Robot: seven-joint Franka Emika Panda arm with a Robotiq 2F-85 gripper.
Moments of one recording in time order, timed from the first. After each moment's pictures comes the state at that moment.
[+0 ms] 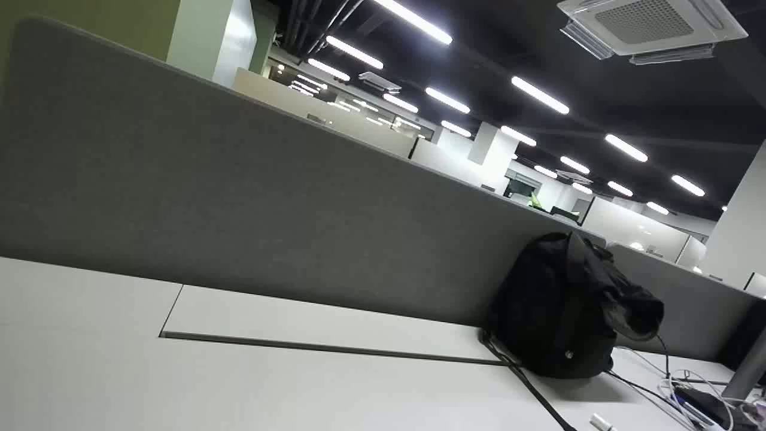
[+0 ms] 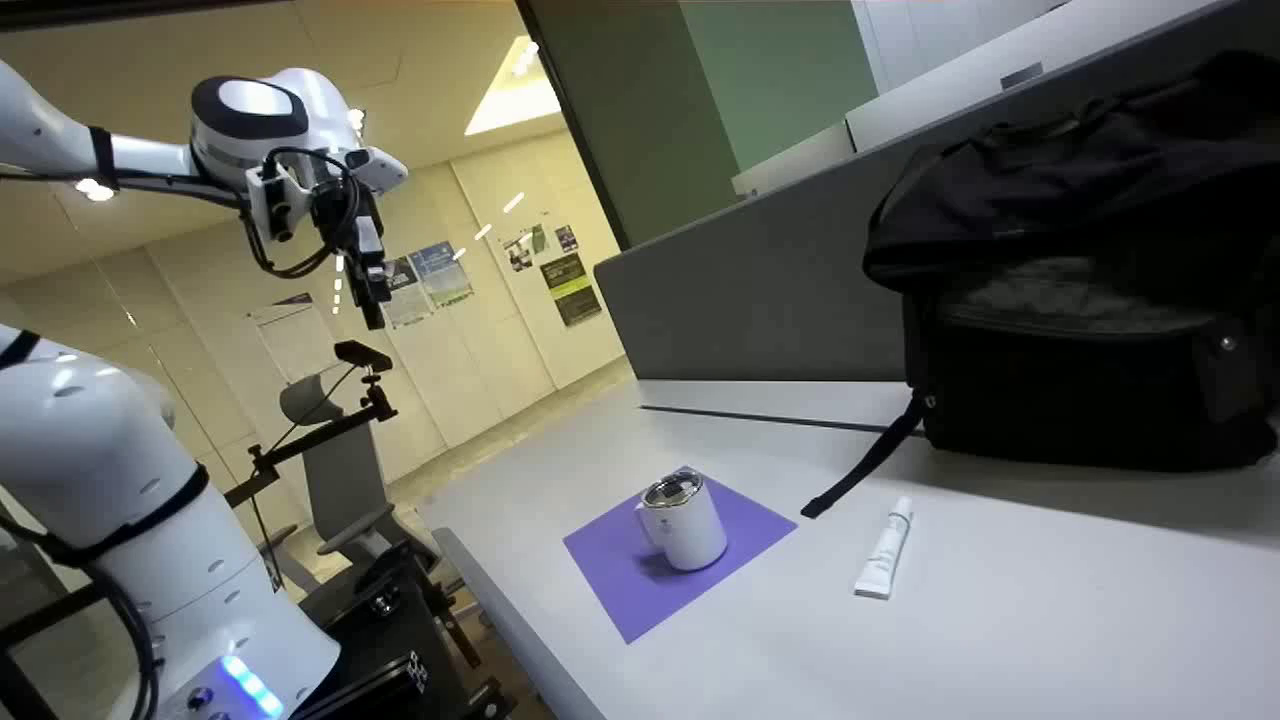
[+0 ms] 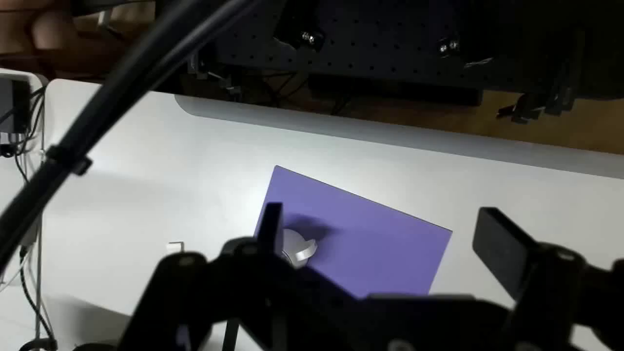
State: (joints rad) arm 0.05 -0.68 0.23 -2.51 -0.07 1.62 0.13
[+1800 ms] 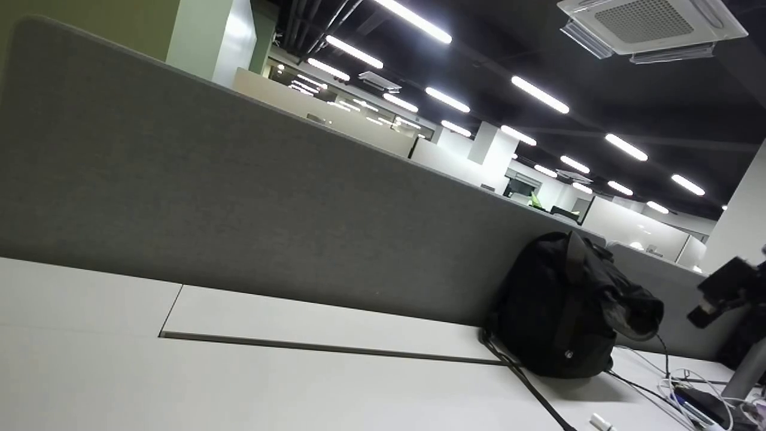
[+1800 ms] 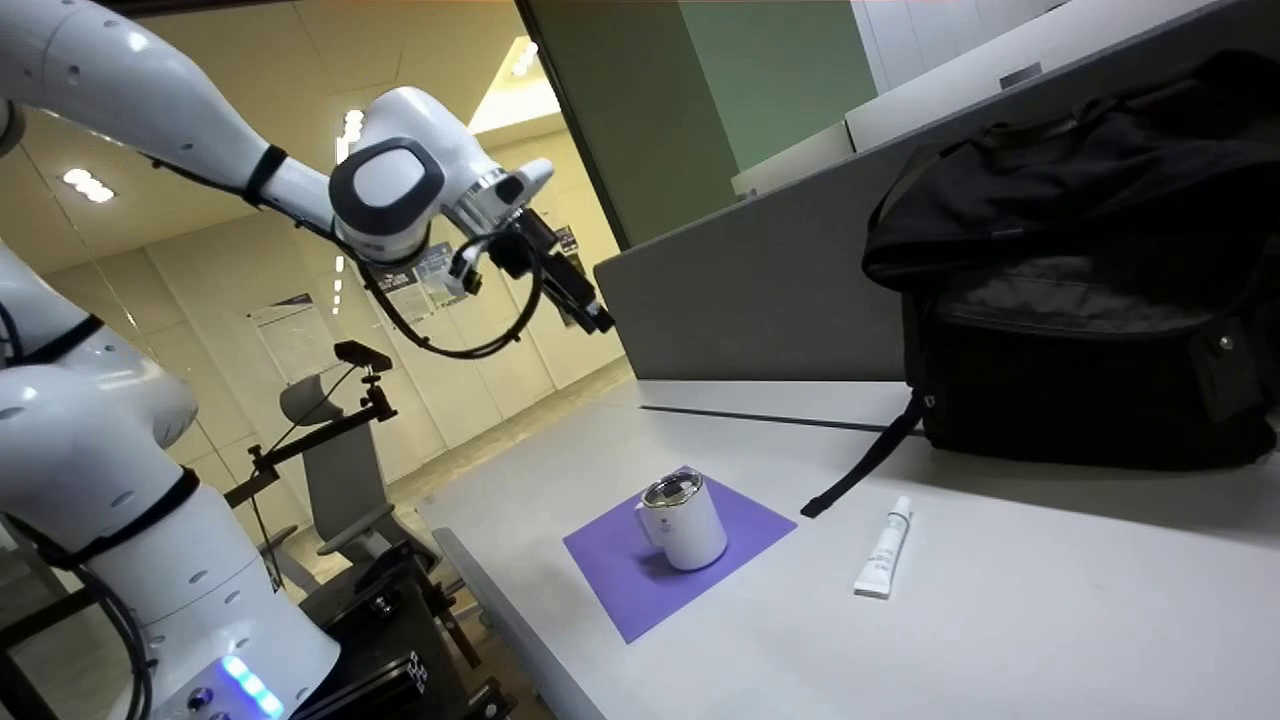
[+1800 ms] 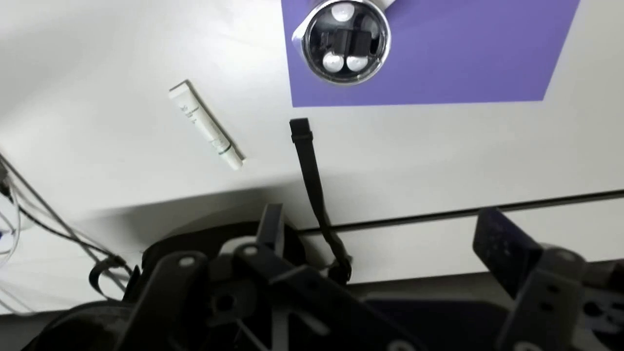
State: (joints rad) arm -0.23 -0.22 0.01 -2.63 -0.17 2.75 0.18
